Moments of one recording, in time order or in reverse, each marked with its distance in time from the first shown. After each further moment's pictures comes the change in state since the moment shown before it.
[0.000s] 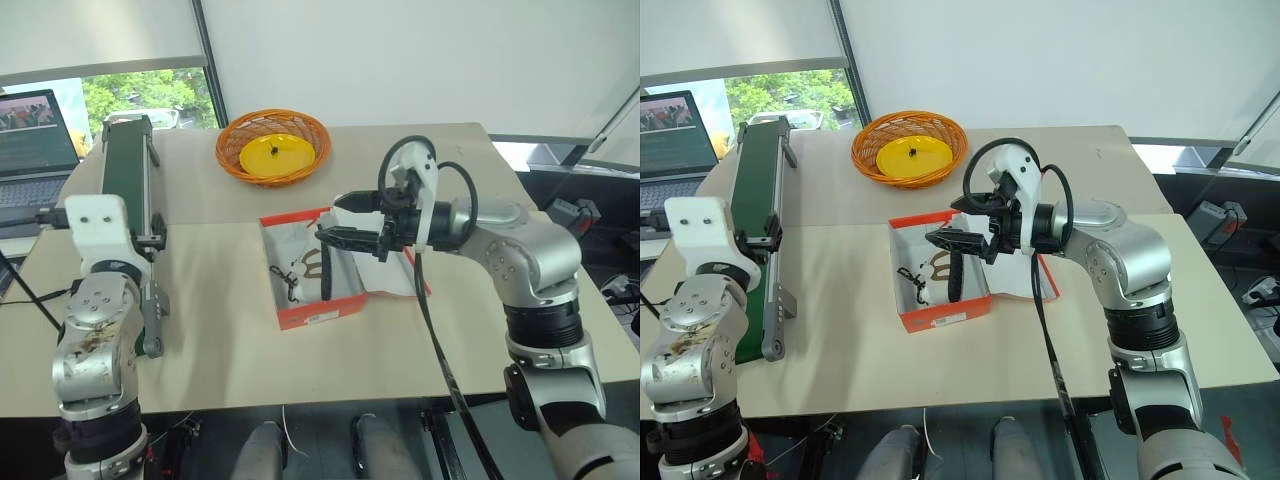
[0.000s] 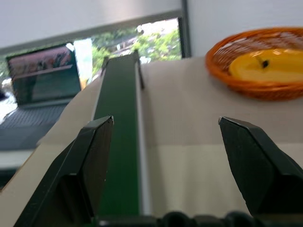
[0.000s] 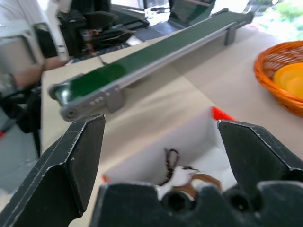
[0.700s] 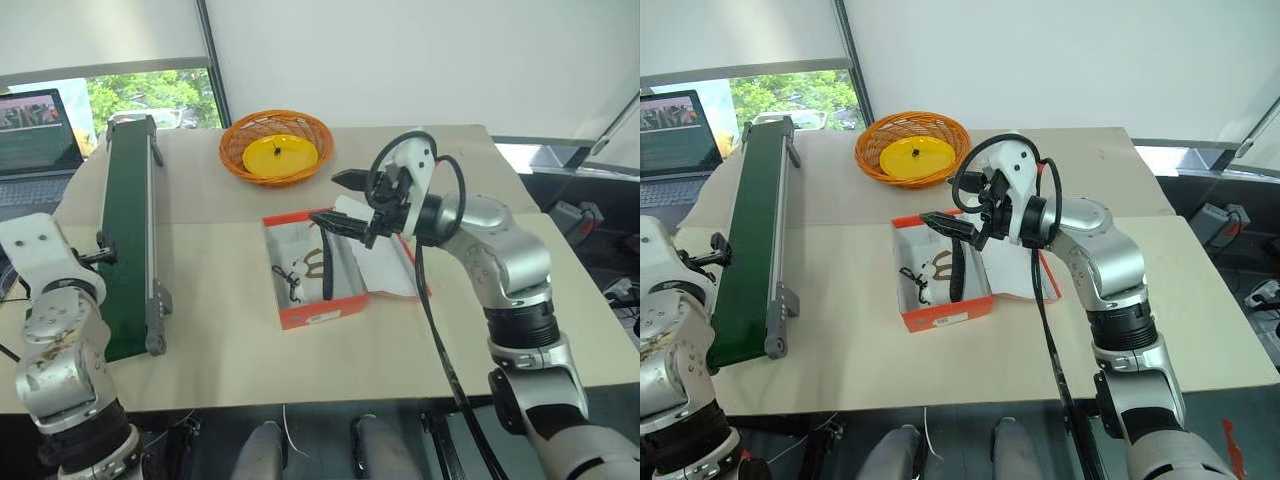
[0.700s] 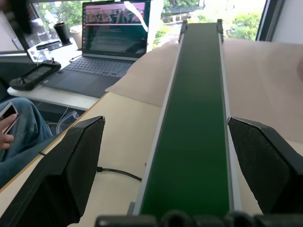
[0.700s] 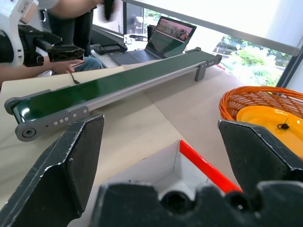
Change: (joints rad) left arm -0.071 -0.035 0.223 0.114 -0.023 0.034 0.054; right arm 0.015 0.066 0.022 0.043 -0.097 -0.207 -0.063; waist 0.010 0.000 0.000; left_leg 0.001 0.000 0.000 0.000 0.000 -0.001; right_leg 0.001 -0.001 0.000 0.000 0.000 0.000
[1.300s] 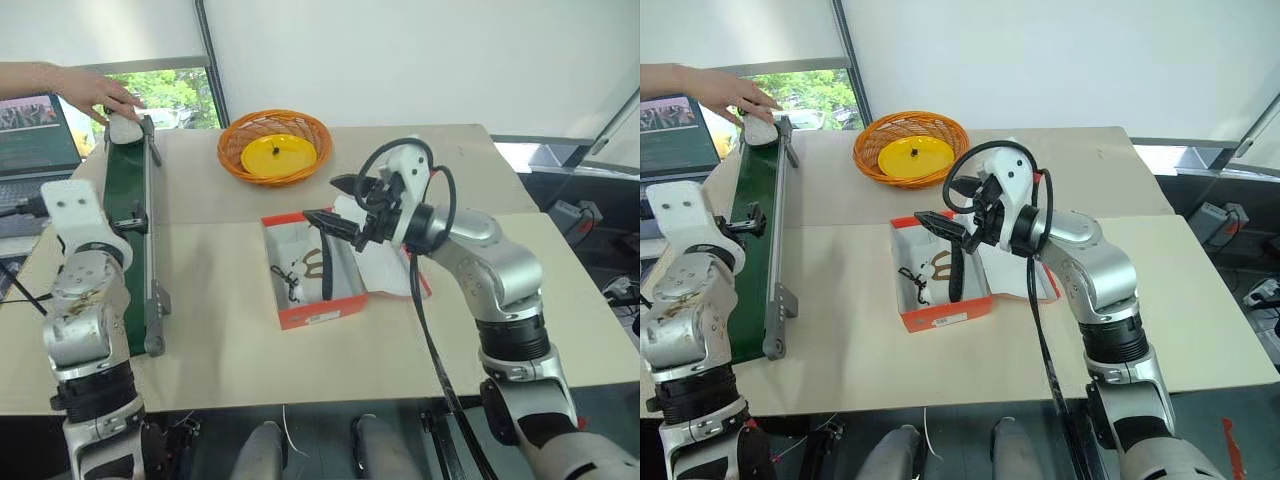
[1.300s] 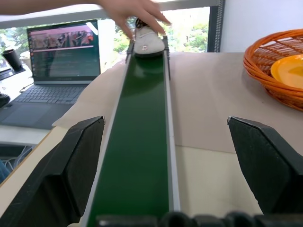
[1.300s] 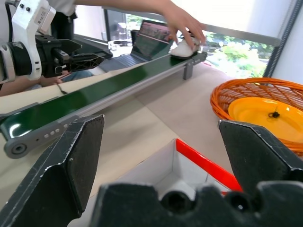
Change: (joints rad) left arm -0.106 0.076 -0.184 0.223 0.025 -0.153 -0.056; right arm 0.052 0.052 -0.003 -0.069 0.028 0.058 -0.148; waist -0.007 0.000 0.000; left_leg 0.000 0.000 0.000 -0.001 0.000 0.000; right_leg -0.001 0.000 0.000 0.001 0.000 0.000
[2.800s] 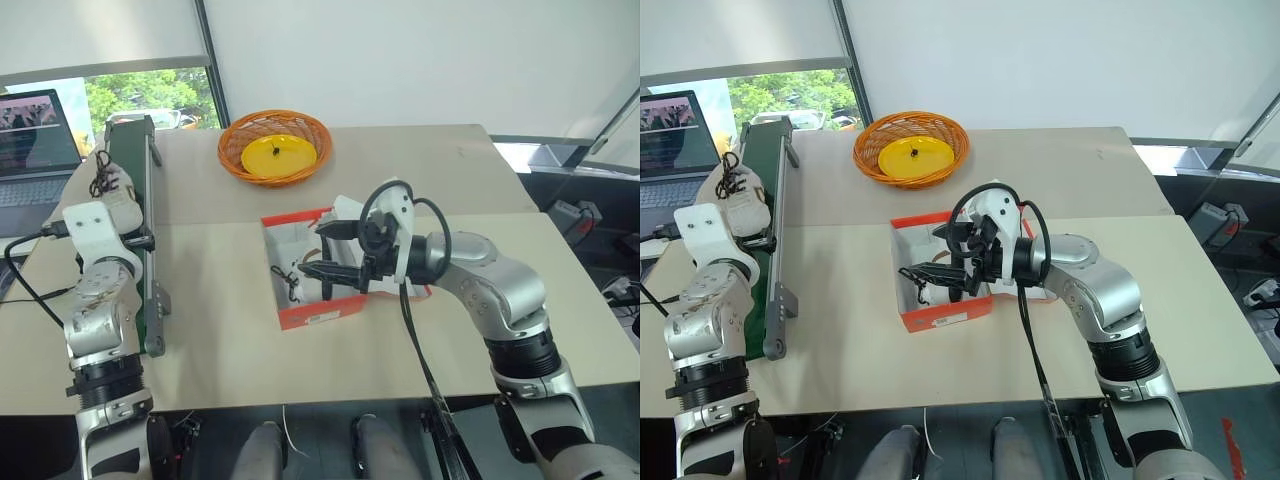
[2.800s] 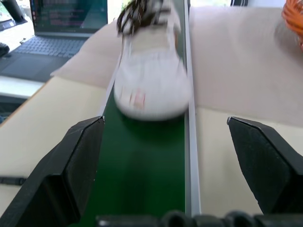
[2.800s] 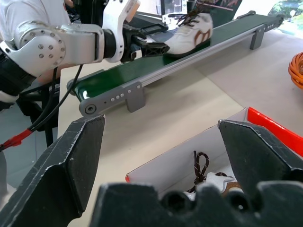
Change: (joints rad) left arm -0.042 0.004 0.003 0.265 0.012 -0.074 0.044; right arm 0.082 -0.073 0.069 -0.078 0.090 0.082 0.177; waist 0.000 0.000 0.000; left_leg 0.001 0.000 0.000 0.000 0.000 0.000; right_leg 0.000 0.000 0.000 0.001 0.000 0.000
